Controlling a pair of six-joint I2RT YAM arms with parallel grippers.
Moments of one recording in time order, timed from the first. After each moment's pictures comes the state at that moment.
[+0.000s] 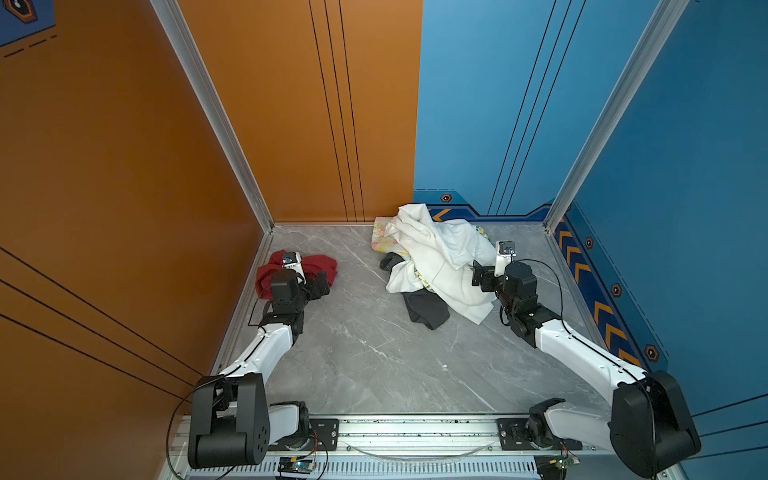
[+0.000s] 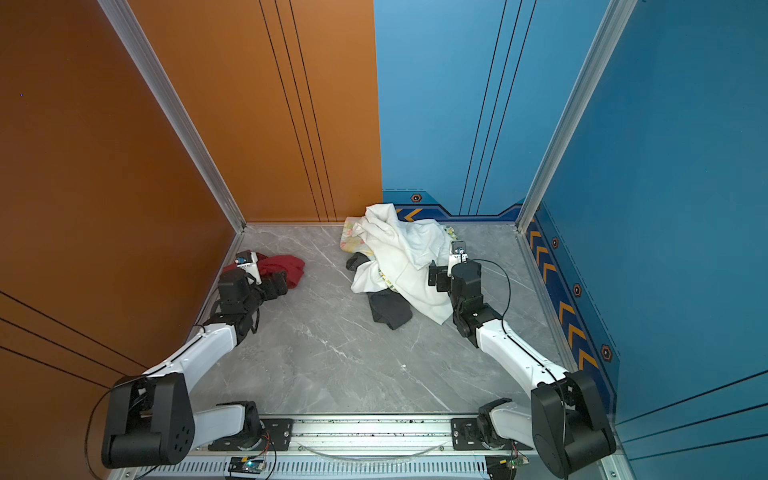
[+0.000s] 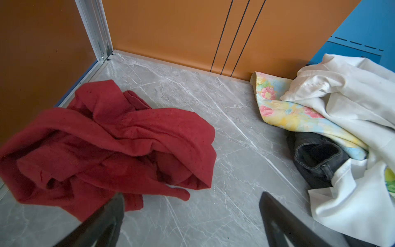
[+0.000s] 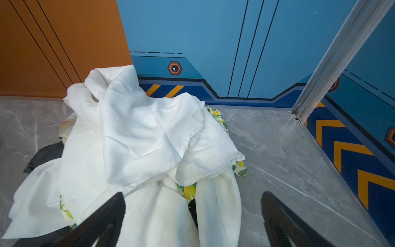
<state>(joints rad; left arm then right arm) 0.06 1.25 0.59 0.23 0.03 -0.19 0.33 1.25 0.68 0.26 0.30 0.06</state>
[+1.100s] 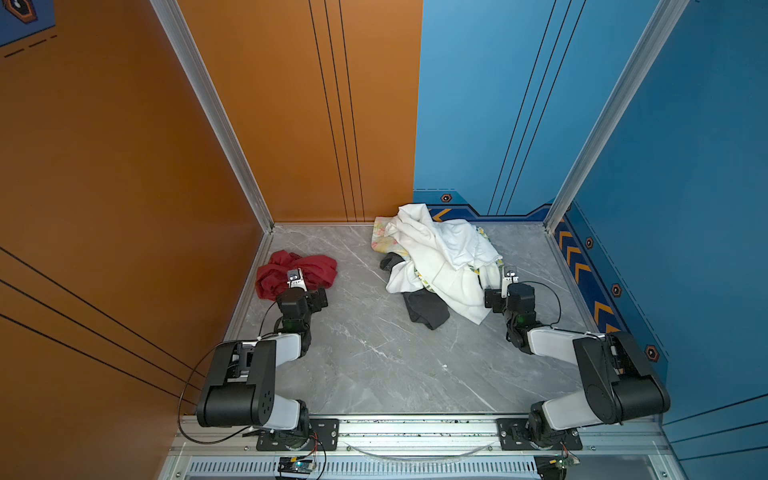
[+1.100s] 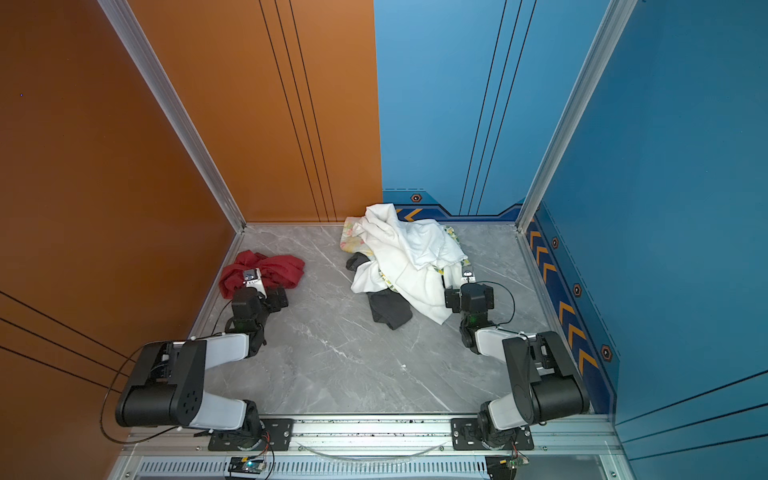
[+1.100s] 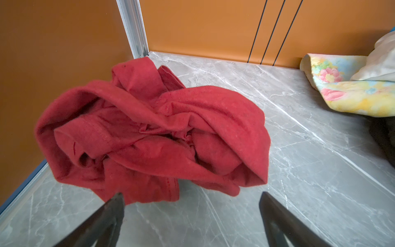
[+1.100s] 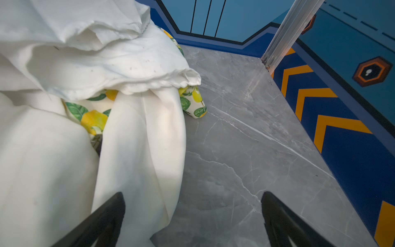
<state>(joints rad) 0.03 1.45 0.40 0.68 -0.18 -0.10 0.15 1.48 0.44 0.58 0.30 -0.05</state>
